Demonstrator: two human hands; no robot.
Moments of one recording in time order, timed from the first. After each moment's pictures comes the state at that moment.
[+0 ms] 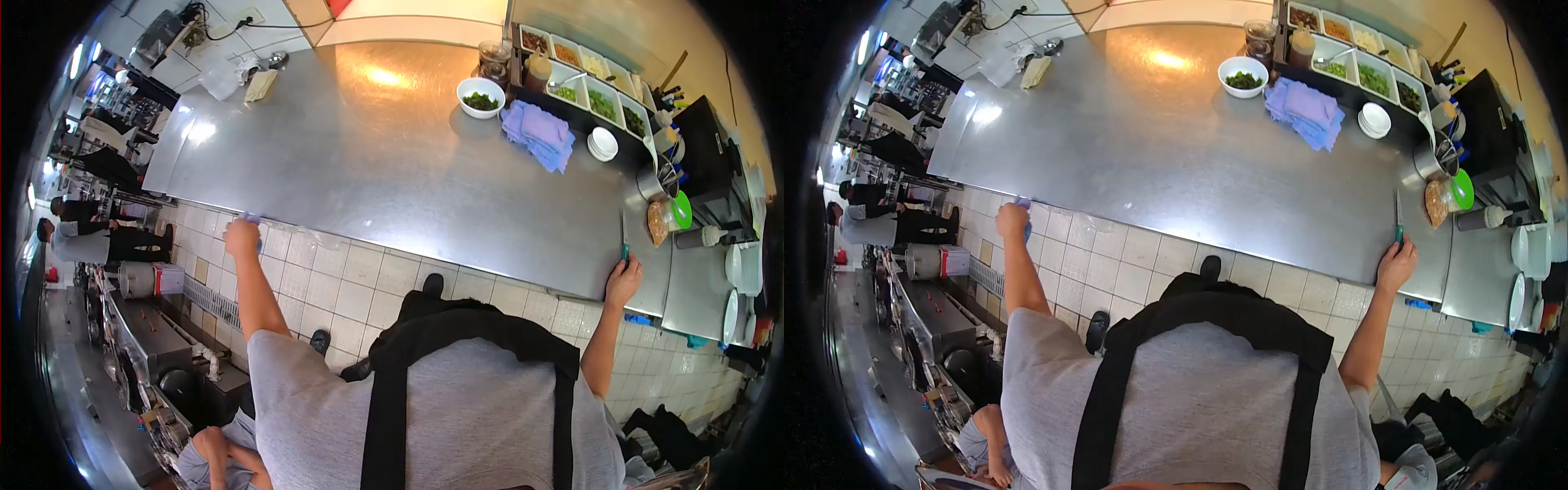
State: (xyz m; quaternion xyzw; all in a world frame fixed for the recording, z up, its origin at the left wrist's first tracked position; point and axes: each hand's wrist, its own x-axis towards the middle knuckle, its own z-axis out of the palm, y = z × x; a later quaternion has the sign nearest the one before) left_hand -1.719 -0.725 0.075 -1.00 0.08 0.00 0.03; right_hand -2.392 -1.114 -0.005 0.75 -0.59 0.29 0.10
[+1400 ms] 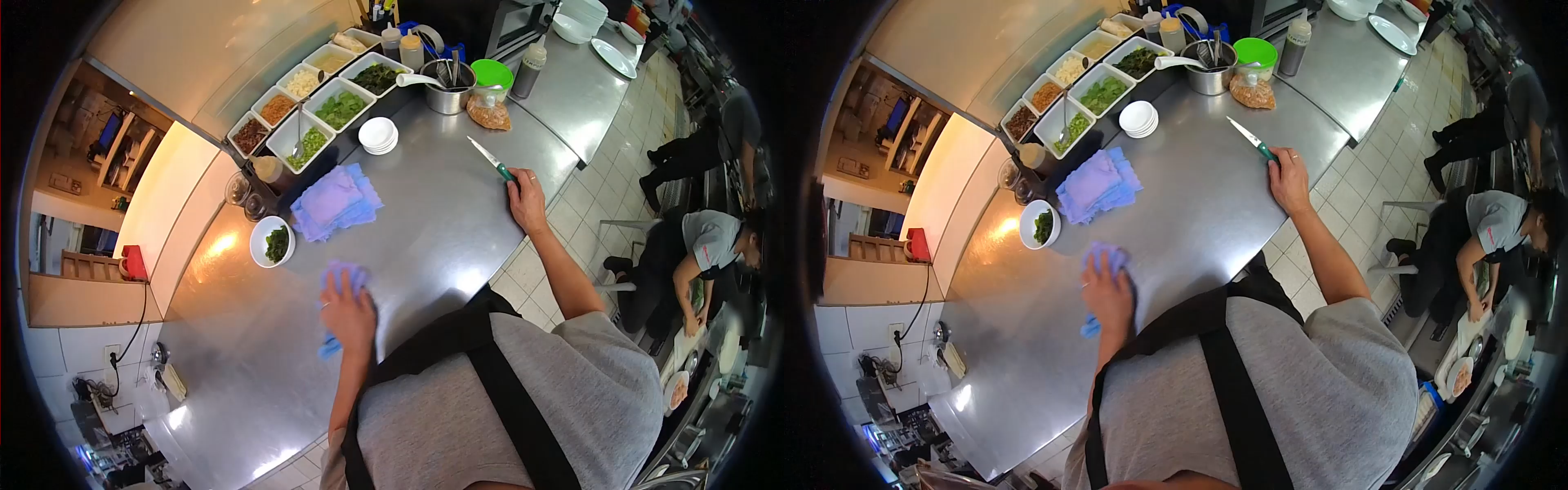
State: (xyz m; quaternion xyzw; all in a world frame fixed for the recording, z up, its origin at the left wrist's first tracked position) left_hand -1.992 -1.038 0.042 -0.66 0.73 0.01 -0.18; right_hand -2.380 -1.106 0.015 0.61 -0.69 0.40 0.01
